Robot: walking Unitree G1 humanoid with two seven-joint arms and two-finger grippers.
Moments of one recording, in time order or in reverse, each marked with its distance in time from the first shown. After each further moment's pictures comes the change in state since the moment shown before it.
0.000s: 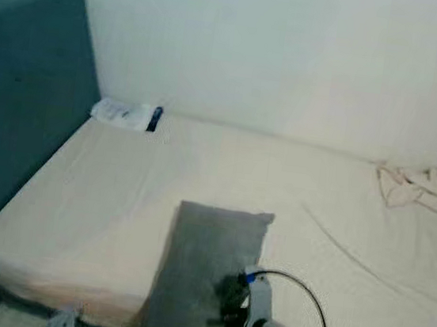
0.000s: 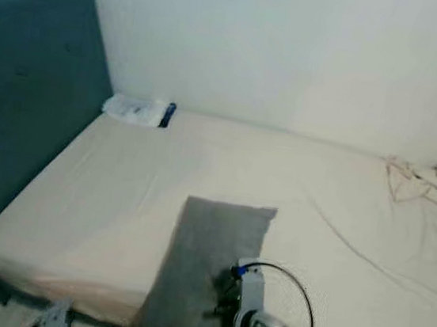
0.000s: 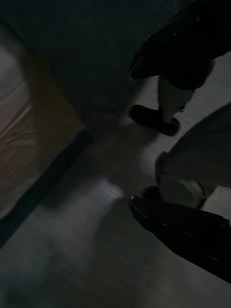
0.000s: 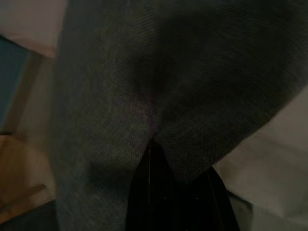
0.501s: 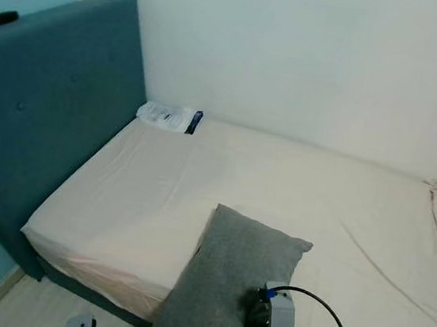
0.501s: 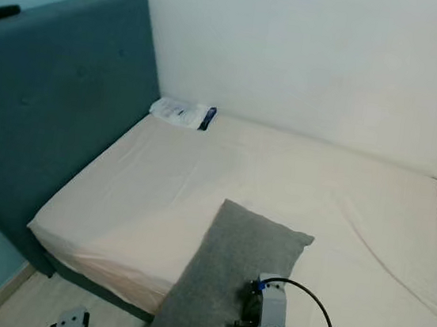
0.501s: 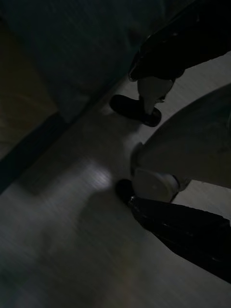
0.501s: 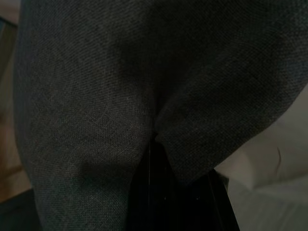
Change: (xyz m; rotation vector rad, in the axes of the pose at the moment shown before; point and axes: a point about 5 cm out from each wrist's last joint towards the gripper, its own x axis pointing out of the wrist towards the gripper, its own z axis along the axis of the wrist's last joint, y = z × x) left arm 0.003 -0.006 -0.005 0.055 0.075 0.010; right arm -0.007 -0.018 -0.012 0.042 0.008 -0.116
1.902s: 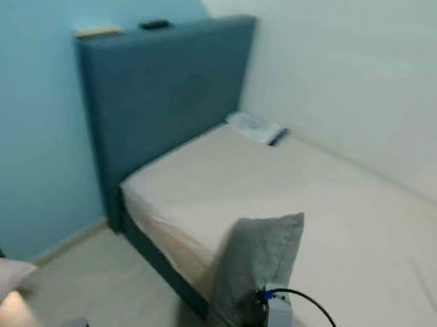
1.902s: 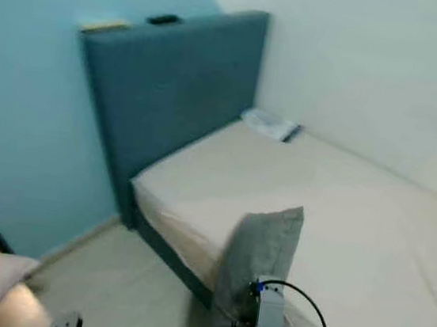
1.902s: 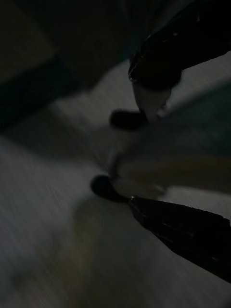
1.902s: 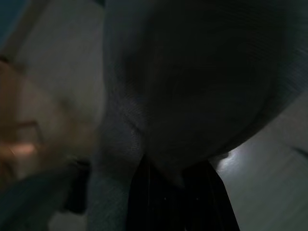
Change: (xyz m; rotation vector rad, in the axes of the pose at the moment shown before) left arm -0.001 0.003 -0.001 0.059 0.001 -0.007; right arm 0.002 0.004 -0.001 0.058 -0.014 -0.022
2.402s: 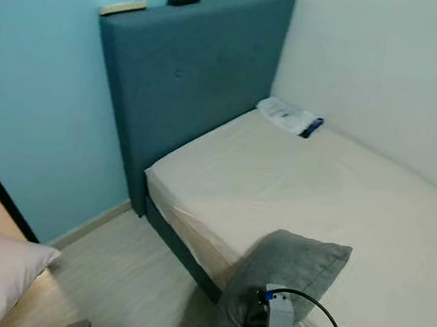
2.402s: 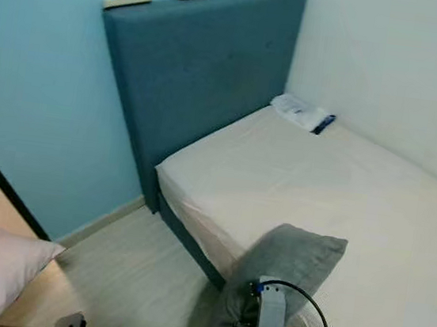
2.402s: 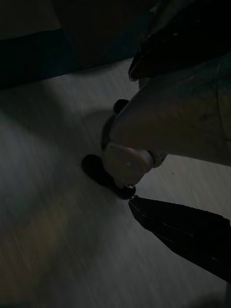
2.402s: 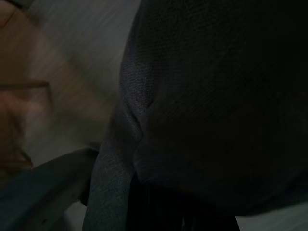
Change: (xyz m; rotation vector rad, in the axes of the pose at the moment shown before) left arm -0.002 0.004 -0.004 -0.002 0.011 0.005; right arm 0.001 0.004 -0.003 -0.008 0.012 0.024
